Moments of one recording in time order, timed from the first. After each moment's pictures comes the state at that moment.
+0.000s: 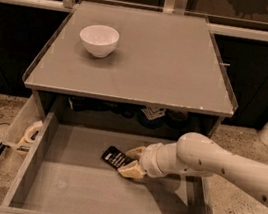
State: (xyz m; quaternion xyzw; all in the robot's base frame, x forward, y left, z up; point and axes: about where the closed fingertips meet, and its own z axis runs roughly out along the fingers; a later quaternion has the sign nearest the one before) arm 0.502 -0.037 0.586 -0.54 0.75 0.21 0.31
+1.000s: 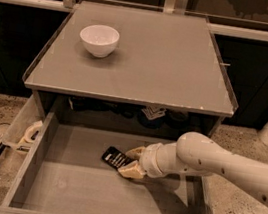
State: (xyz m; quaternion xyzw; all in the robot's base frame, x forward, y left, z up) arm 0.502 -0.036 0.591 -0.54 0.75 0.21 0.31
